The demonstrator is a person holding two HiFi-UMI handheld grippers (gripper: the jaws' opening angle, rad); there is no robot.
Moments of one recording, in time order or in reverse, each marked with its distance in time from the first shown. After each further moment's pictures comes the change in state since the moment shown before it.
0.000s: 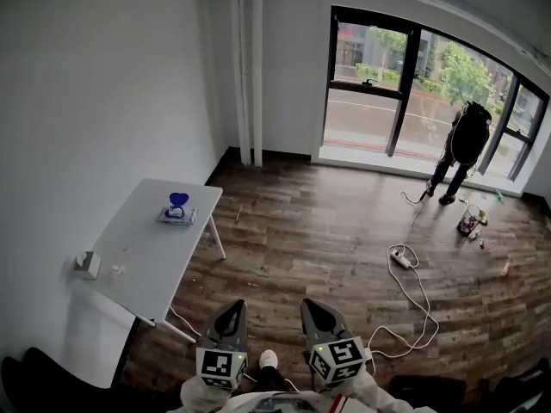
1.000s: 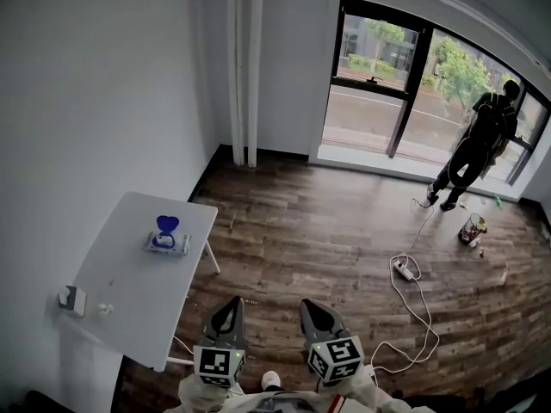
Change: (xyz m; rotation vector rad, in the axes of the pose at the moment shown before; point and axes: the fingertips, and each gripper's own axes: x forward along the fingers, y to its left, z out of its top) left arm 0.166 0.136 -0.014 -0.032 0.010 -0.026; right arm 0.200 -0.048 0.007 0.009 0.082 -0.057
